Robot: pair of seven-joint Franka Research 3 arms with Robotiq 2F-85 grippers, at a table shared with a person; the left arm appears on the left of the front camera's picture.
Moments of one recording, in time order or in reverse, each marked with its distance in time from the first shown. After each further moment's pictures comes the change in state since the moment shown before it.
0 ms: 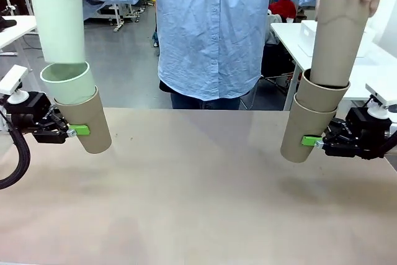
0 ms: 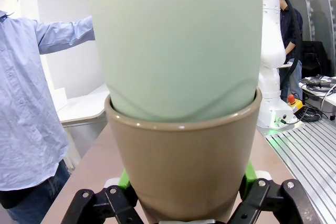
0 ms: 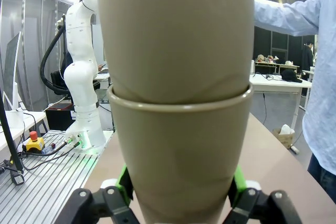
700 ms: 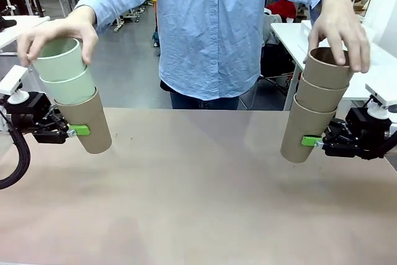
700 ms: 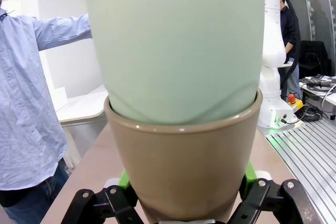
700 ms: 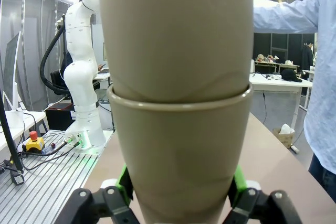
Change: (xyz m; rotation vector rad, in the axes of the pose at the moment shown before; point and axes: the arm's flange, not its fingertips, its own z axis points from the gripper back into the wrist) left arm -0.001 0.000 0.000 0.002 0.003 0.001; right arm -0.001 0.000 0.000 -0.001 0.001 -0.001
